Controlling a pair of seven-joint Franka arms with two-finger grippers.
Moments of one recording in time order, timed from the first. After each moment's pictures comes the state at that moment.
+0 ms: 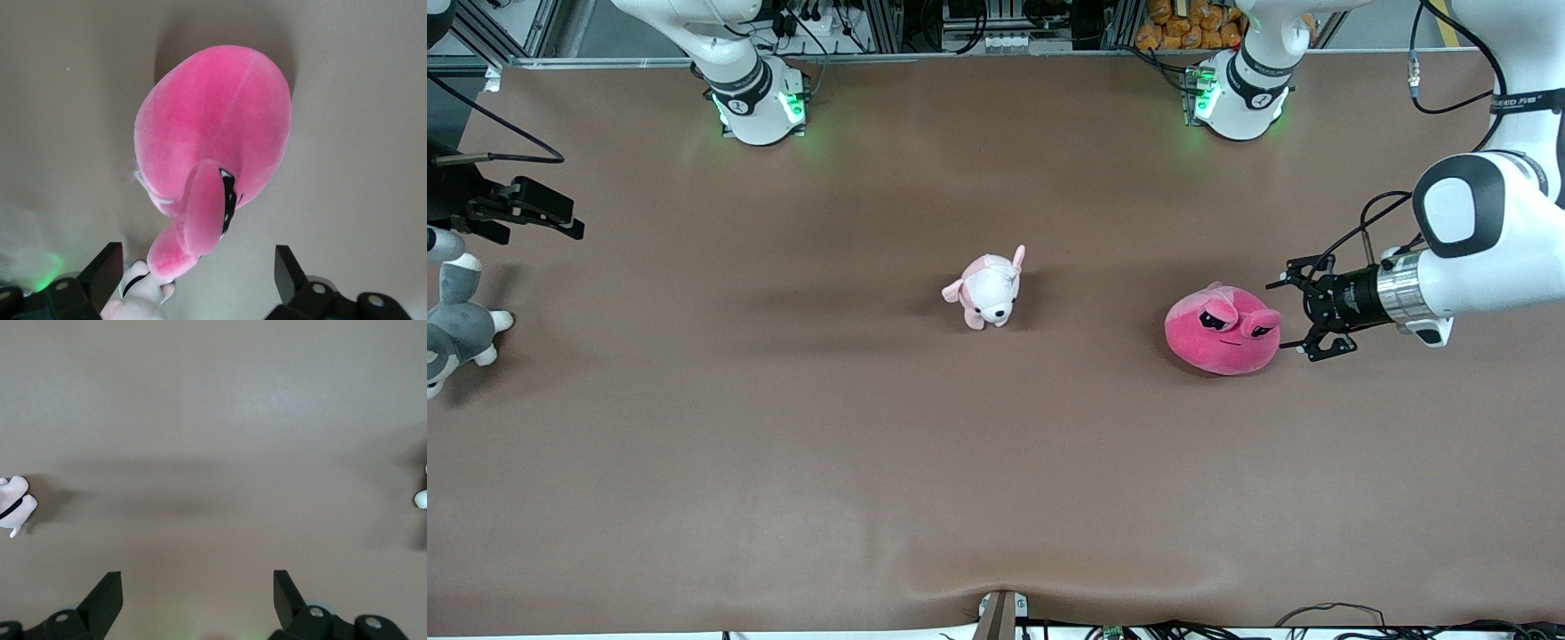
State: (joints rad) left arm 0.07 0.21 -0.07 -1.98 -0.50 1.97 -1.56; right arm -0.09 0.00 0.05 -1.57 0.06 1.49 -0.07
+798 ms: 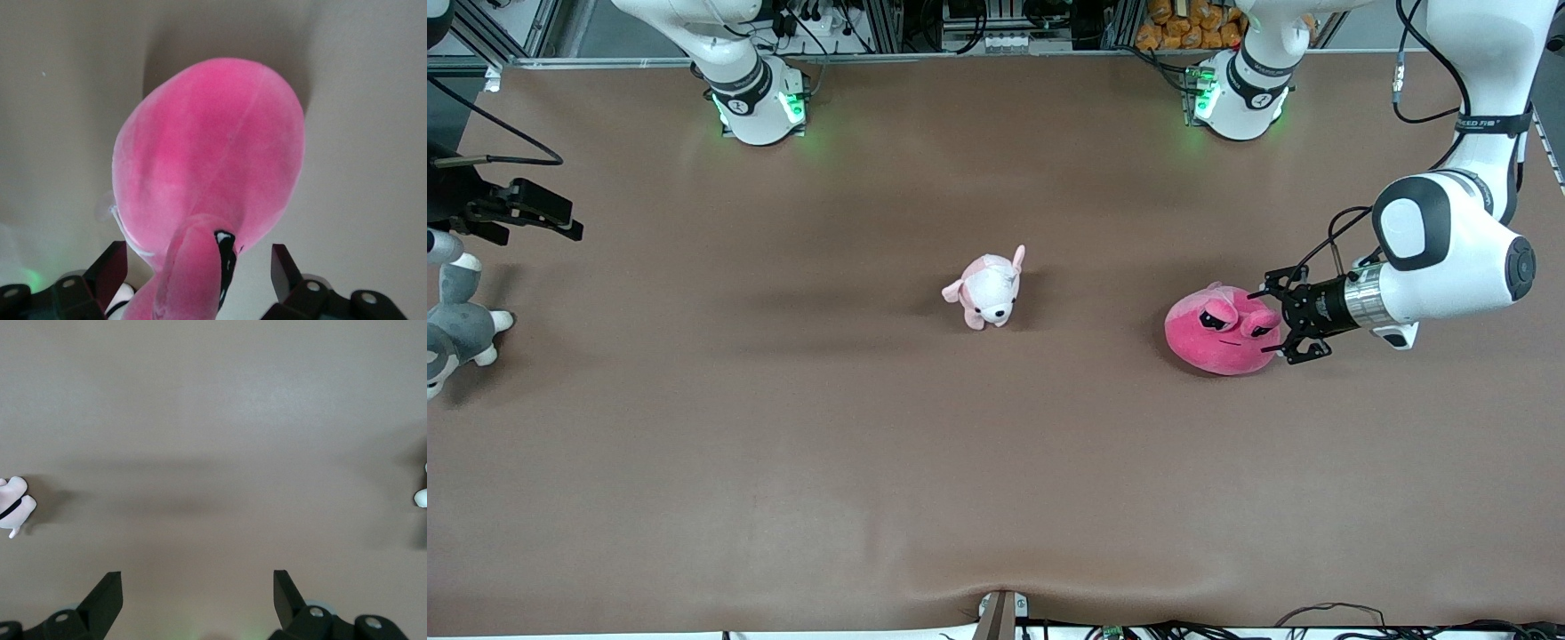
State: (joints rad) left arm 0.07 0.25 -0.08 -2.05 -0.53 2.09 -1.56; right arm -0.10 0.01 0.05 -1.57 0.06 1.49 -0.07
